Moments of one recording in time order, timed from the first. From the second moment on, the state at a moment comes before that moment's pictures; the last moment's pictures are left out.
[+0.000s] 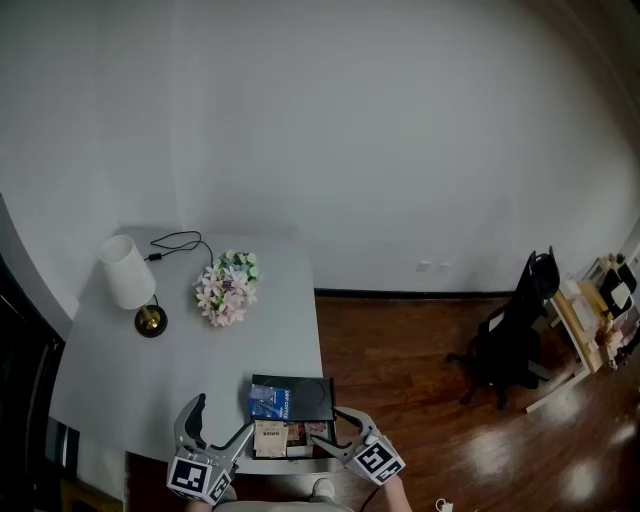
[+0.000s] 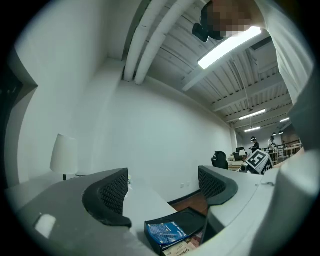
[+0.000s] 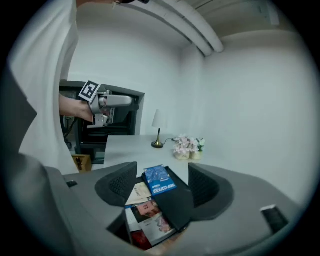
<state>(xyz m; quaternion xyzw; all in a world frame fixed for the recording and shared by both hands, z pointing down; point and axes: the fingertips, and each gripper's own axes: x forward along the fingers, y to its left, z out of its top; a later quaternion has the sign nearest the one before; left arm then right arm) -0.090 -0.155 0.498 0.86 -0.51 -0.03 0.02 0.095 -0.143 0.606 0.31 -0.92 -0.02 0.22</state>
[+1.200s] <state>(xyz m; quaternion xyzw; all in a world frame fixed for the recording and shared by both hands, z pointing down) -0.117 -0.149 0.518 0.84 -0.53 0.00 0.04 0.087 -0.148 0.831 0.32 -0.73 0.26 0.54</state>
